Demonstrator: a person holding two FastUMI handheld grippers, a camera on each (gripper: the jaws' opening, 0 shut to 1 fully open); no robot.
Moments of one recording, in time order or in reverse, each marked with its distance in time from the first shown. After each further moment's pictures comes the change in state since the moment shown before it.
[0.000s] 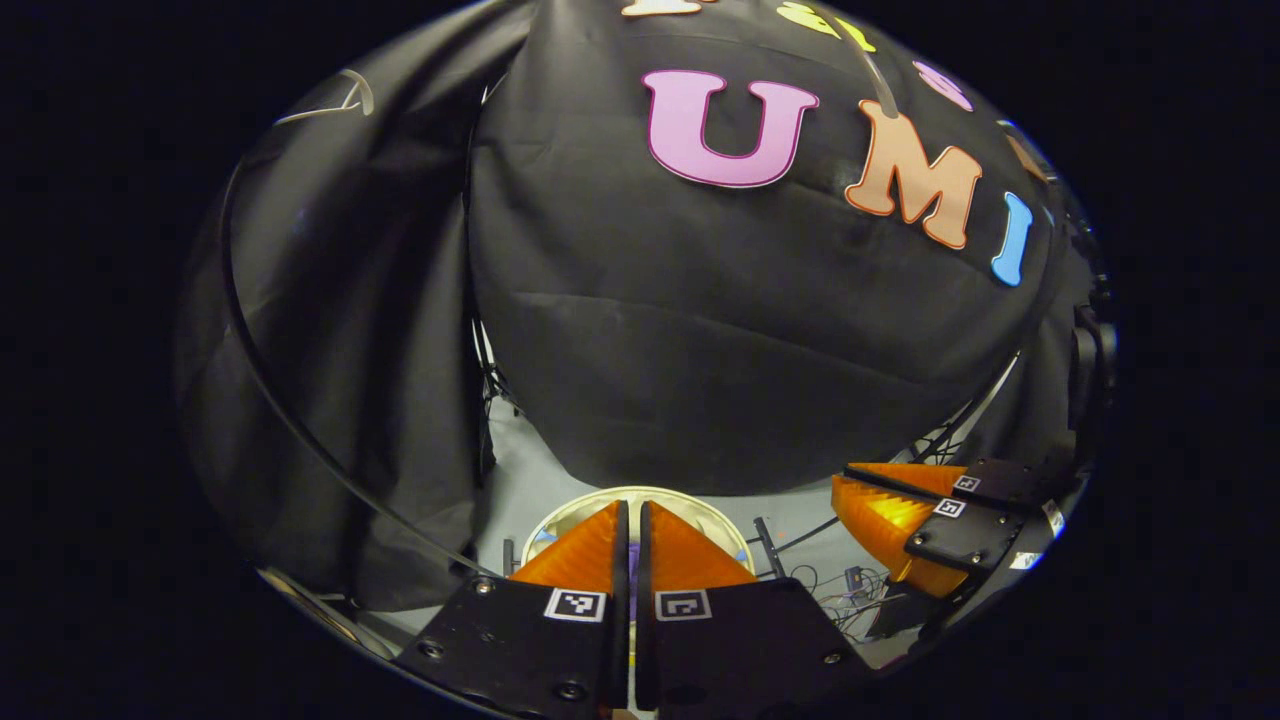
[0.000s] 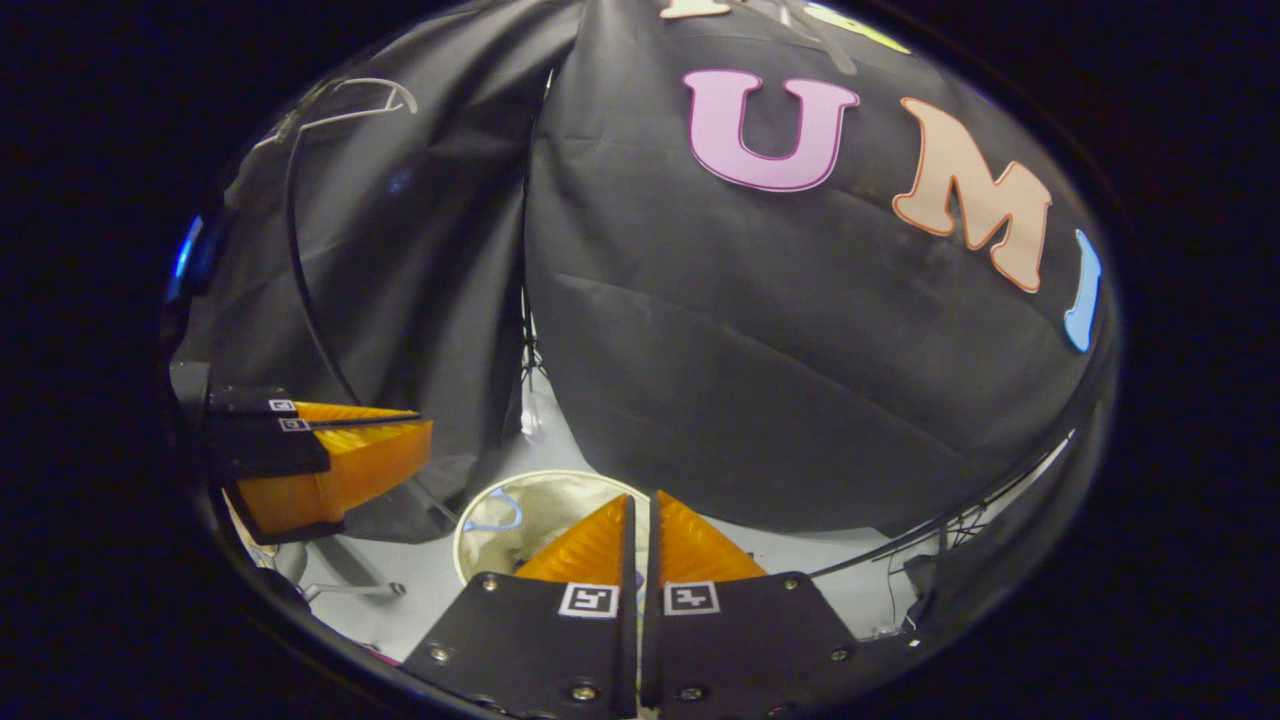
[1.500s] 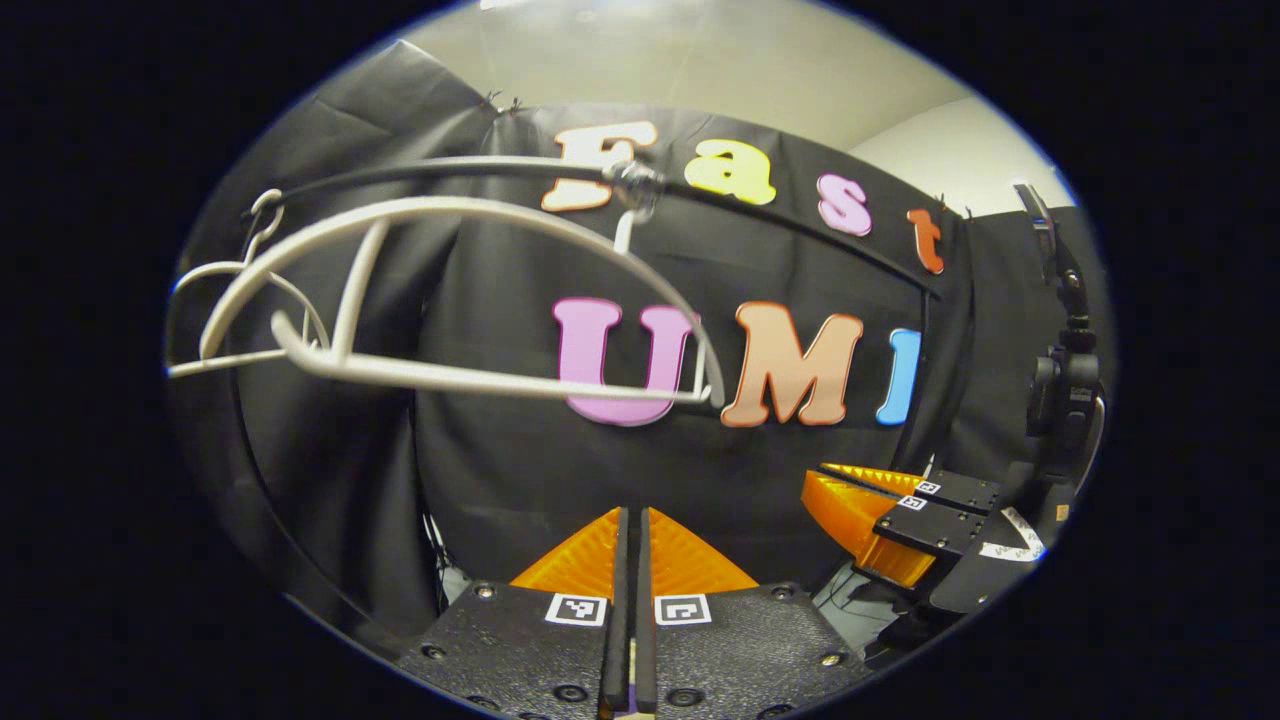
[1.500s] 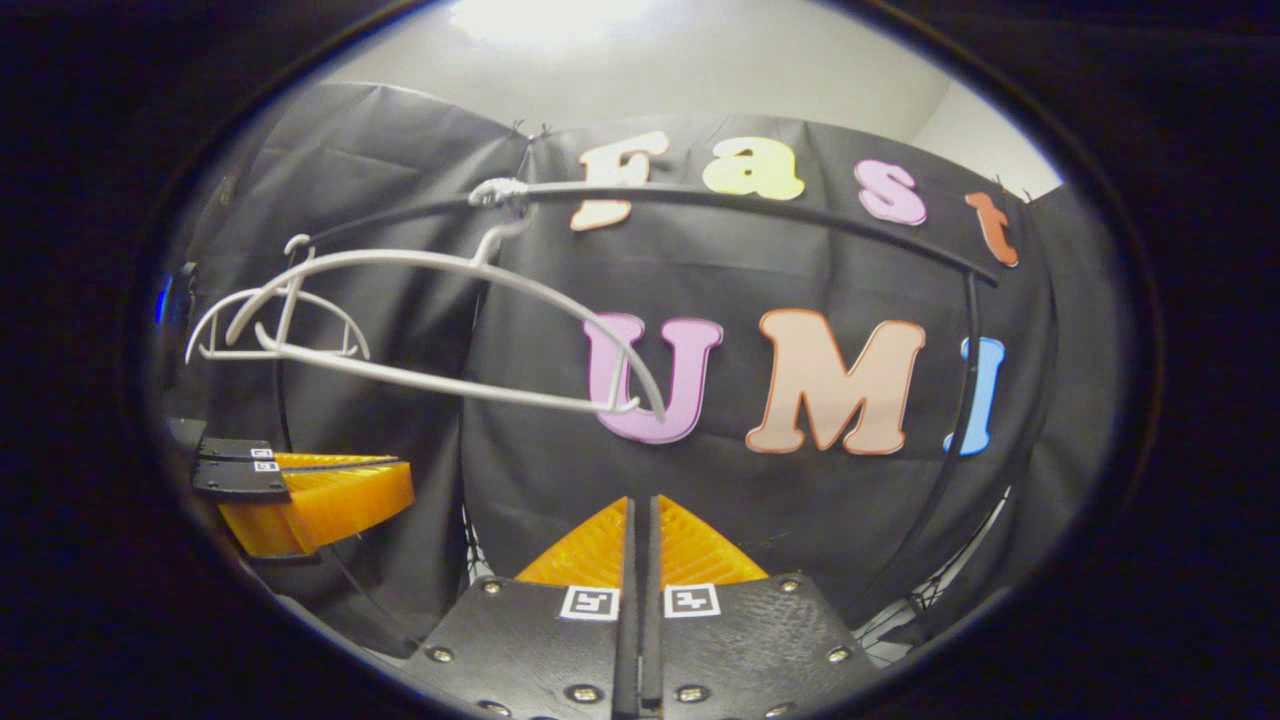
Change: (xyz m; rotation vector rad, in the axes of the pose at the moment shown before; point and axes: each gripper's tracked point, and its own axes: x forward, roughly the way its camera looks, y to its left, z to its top) left arm -0.181 -0.101 0.223 0.082 -0.615 -0.194; right arm -0.205 -0.098 0.213 0.122 -0.641 -0.205
